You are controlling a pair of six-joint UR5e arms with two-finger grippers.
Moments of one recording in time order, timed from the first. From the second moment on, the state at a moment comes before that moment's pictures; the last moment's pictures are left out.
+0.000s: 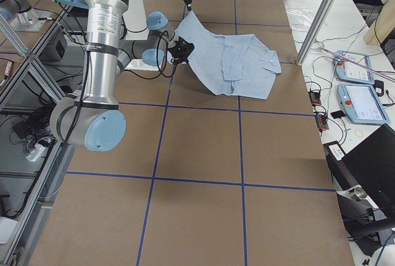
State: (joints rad) left arm -0.39 -1.81 -2.35 -1.71 -1.62 -1.80; right arm 0.42 -1.69 2.38 -1.12 1.57 2.02
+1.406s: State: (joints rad) left arm -0.81 -2.28 -1.18 -2.31 -1.66 -1.51; right arm 0.84 -0.91 1.26 -1.12 1.69 1.67
